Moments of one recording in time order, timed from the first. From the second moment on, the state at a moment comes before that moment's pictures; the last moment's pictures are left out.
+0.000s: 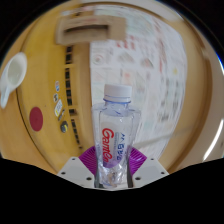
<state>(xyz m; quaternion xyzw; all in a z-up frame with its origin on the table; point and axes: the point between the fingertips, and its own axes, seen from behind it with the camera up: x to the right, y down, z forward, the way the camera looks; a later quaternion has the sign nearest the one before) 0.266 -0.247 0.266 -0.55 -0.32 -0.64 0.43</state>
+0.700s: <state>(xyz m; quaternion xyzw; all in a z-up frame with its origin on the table) 0.145 -0.155 0.219 -0.40 -0.55 -0.58 0.44</state>
